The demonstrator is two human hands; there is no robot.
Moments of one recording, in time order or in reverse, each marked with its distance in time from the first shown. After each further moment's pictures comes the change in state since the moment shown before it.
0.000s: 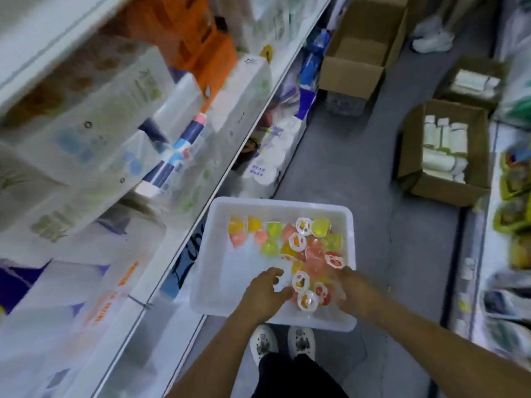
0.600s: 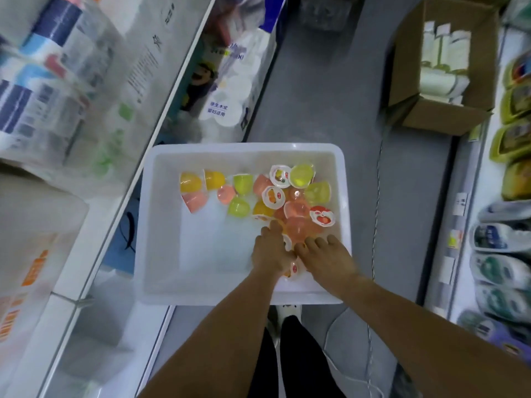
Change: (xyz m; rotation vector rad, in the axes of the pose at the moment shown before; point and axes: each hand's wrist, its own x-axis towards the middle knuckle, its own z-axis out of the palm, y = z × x) left_hand 0.137 -0.018 0.108 0.288 0.057 -0.039; right_hand 0.083 0.038 0.097 -0.632 0.152 -0.183
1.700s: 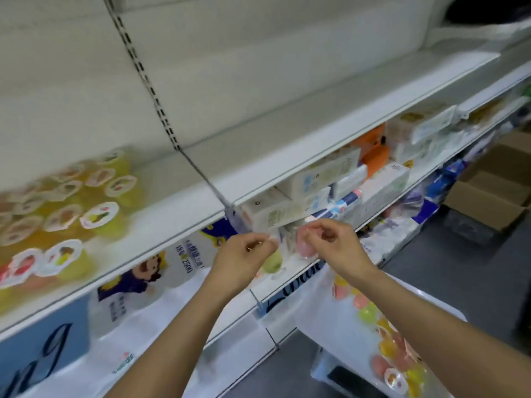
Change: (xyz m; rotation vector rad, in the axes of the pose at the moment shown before) left_hand -0.426 -0.144 -0.310 -0.687 0.810 0.090; right_hand -0.079 -0.228 -0.393 1.257 0.489 -0.387
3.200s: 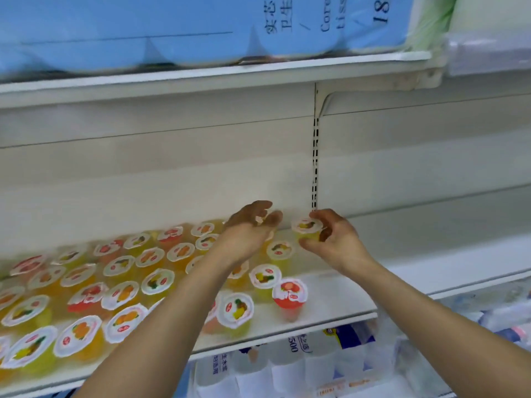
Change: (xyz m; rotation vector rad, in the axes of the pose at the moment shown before) left_hand 0.025 0.002 -0.272 0.260 0.477 -0.008; right_hand 0.118 -0.192 0.210 -0.200 -0.223 -0.400
